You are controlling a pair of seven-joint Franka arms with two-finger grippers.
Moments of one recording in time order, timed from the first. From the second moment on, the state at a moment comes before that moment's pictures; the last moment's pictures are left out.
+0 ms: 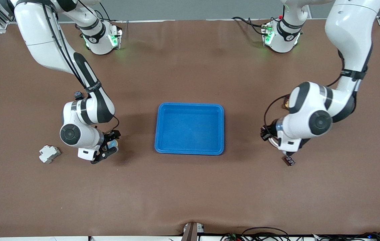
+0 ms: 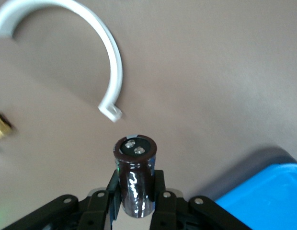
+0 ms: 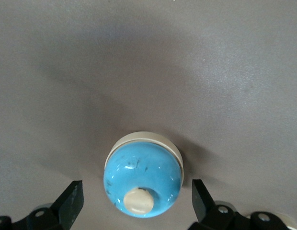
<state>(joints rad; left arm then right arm) 0.00 0.49 -0.35 -1.73 -0.01 2.01 -1.03 0.20 0.65 -0.01 -1.78 0.04 2.25 -0.36</state>
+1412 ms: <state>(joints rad) -0.22 0.67 -0.43 -1.65 -0.06 2.13 -1.28 0.21 0.66 -0.01 -1.76 0.06 2.23 -0.36</state>
